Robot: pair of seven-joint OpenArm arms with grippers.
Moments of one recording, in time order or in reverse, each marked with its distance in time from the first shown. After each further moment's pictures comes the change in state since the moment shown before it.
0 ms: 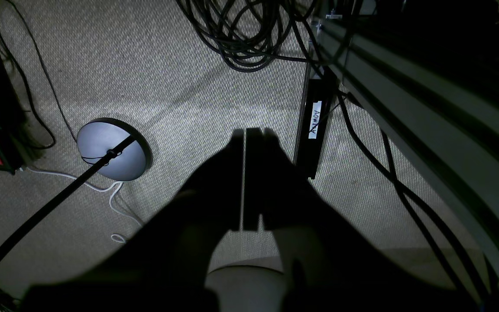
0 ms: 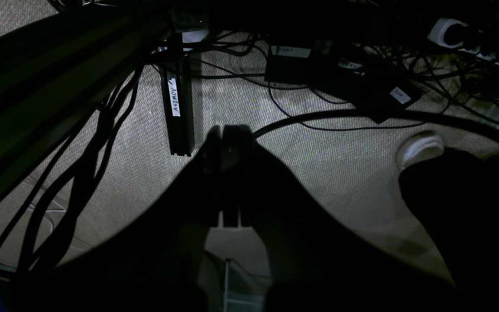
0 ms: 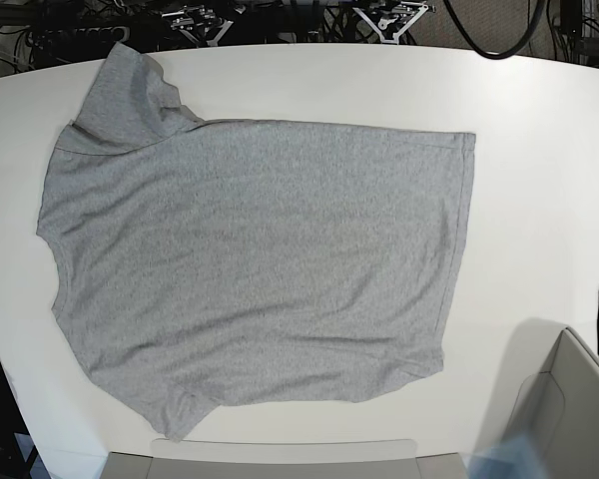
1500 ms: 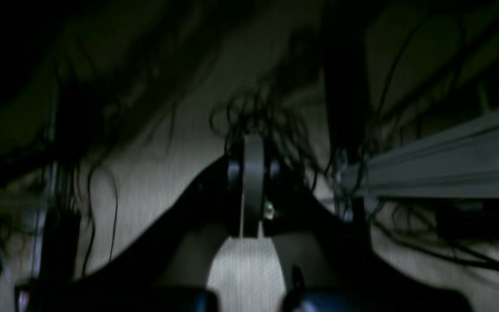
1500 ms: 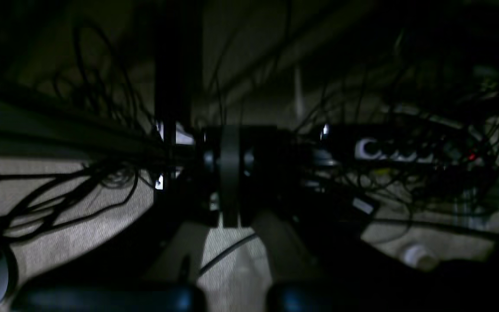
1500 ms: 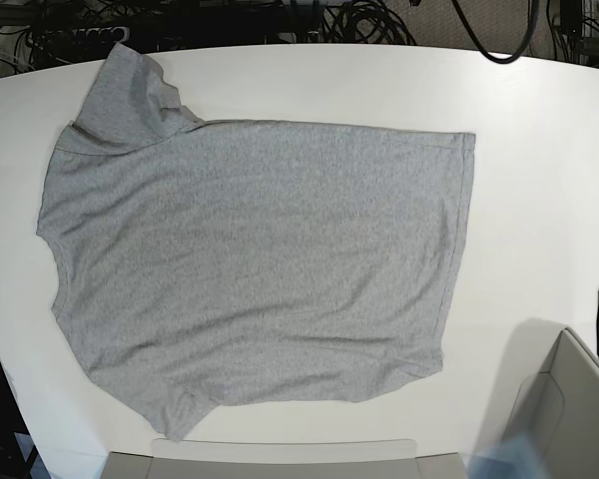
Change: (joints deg) left arm 20.7 -5.4 -0.1 -0.2 -0.1 -0.2 -64.8; right arm -24.5 4.3 -0.1 1.0 4.9 0.7 65.8
